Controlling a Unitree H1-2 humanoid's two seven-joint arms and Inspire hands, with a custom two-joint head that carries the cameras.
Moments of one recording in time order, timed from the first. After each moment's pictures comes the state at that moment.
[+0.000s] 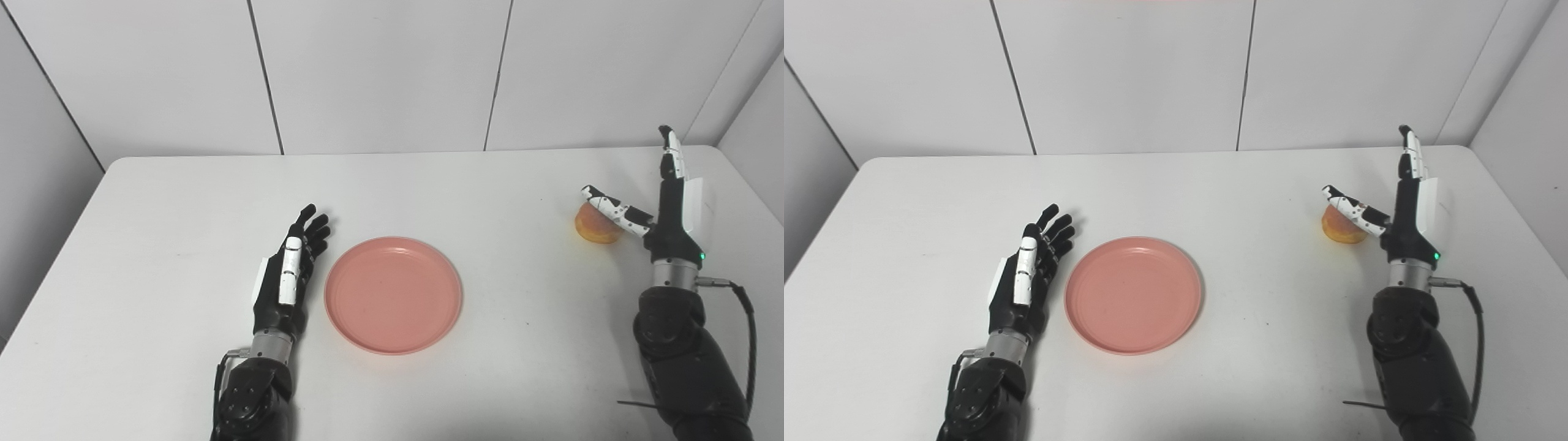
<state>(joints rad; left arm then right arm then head) -0.25 -0.04 0.02 0.15 -0.13 -0.02 -0.05 -0.51 -0.31 -0.10 0.51 -0.50 -0.20 -0.48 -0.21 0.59</state>
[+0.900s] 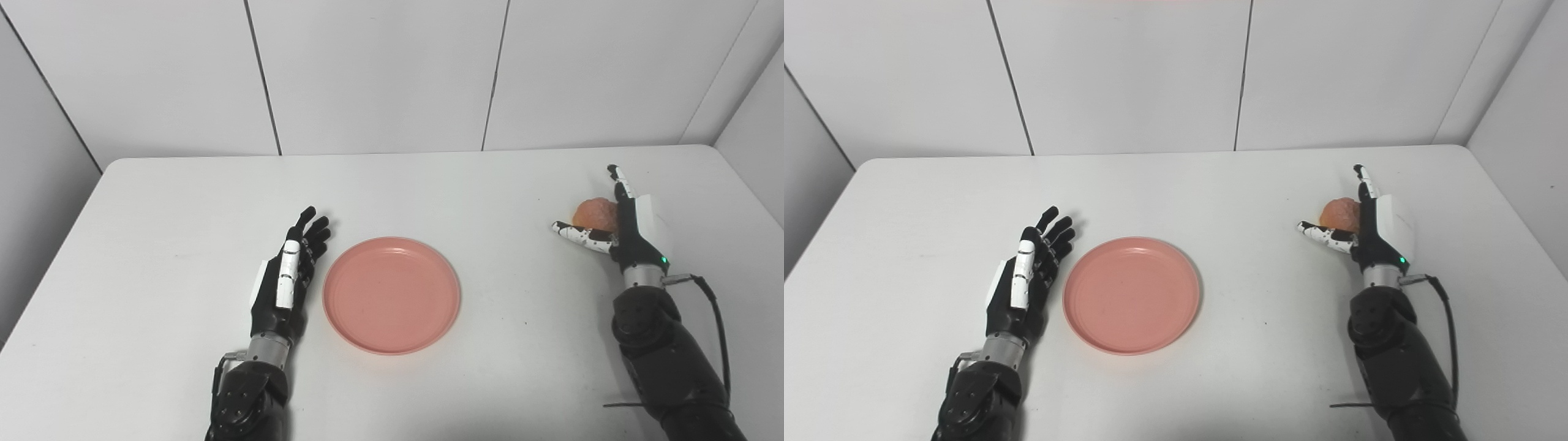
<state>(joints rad) -0.24 -0.02 0.02 0.13 -0.17 -0.02 -0.09 -0.55 -0.32 0.03 0.58 -0.49 0.02 -0.36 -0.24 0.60</state>
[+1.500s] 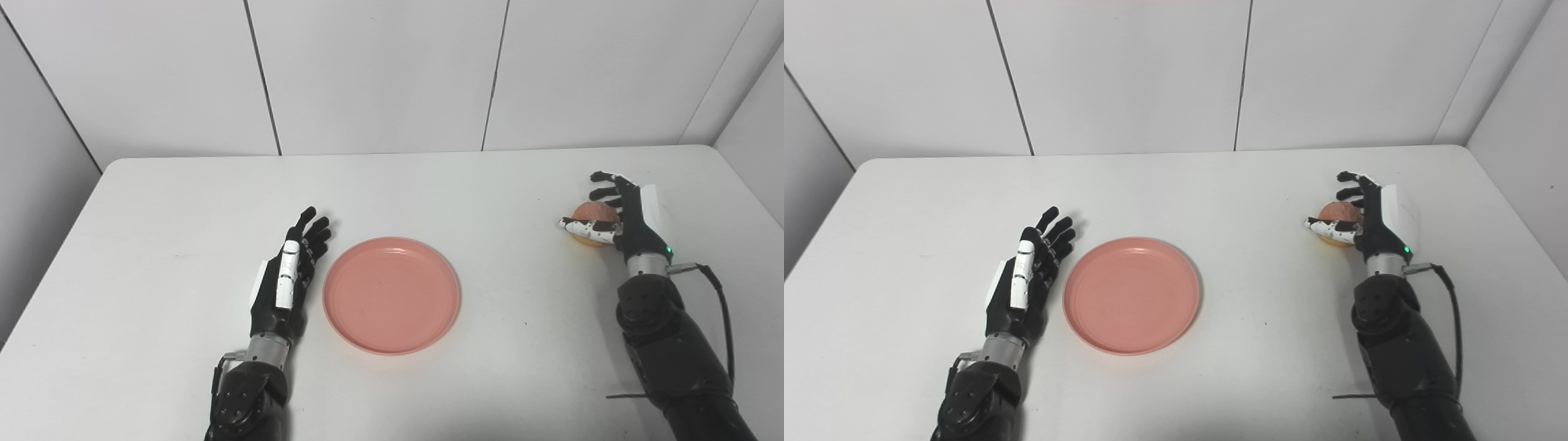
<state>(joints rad) -0.24 -0.02 0.02 0.13 -0.17 -0.02 -0.09 -0.56 -0.33 0.02 0.55 -0.45 0.05 -0.33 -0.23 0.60</state>
